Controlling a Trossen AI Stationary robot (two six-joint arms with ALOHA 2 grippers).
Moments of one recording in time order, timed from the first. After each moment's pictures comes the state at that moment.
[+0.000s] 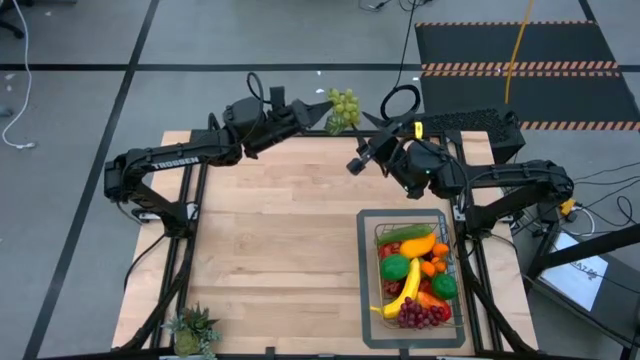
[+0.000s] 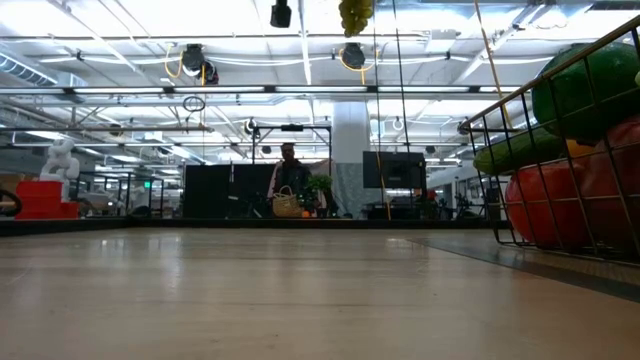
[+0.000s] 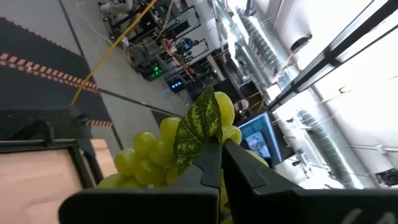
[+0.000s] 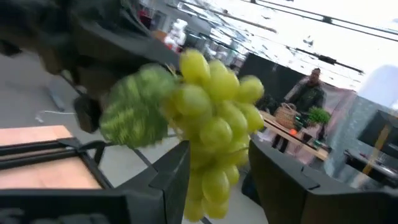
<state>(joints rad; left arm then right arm) 0.28 1.48 1.39 0.23 -0.17 -1.03 0.01 1.32 1.21 0.21 0.90 -0.46</state>
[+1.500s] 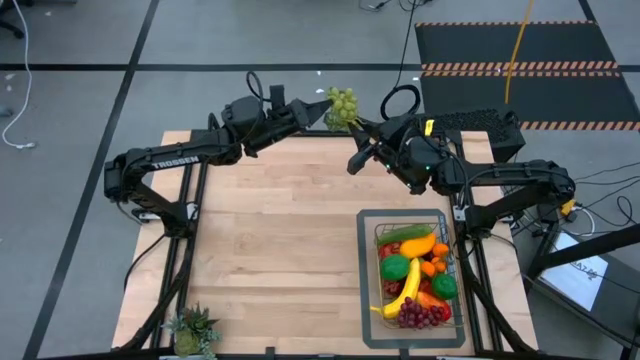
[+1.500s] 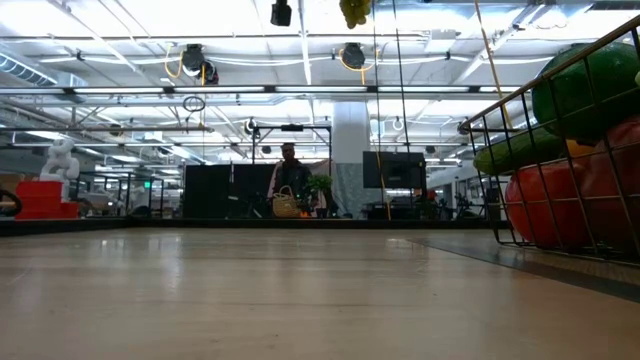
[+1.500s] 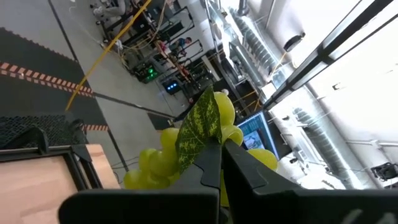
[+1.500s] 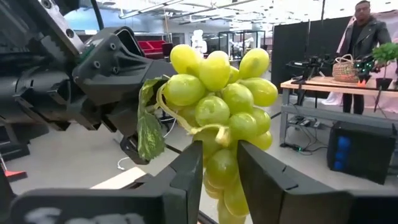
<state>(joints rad) 0.28 1.48 1.39 0.25 -0.15 -1.00 -0.03 1.31 1.19 0.19 0.75 0.03</state>
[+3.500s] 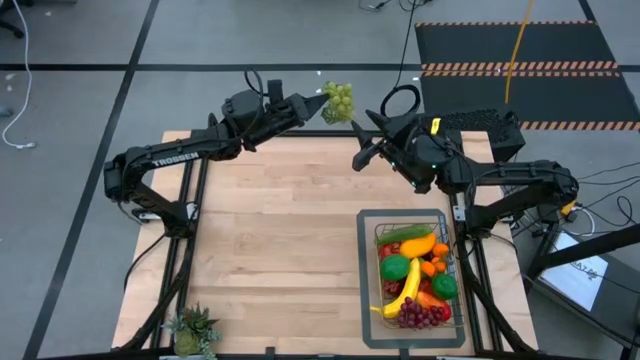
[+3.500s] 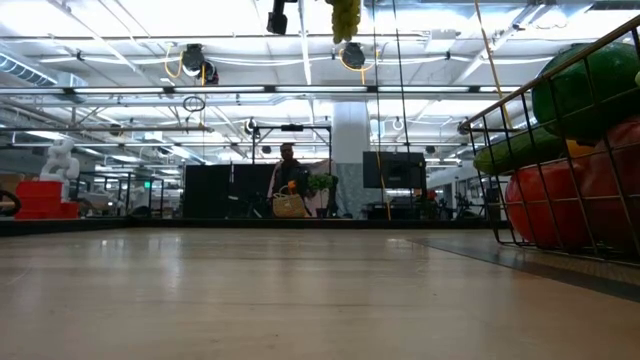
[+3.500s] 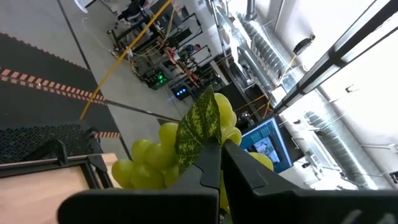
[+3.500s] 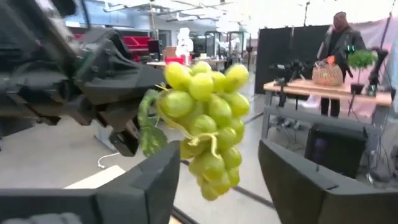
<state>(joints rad) 0.34 1.48 1.39 0.23 -0.14 -0.98 -0.04 1.28 1.19 0.15 0.81 -0.02</state>
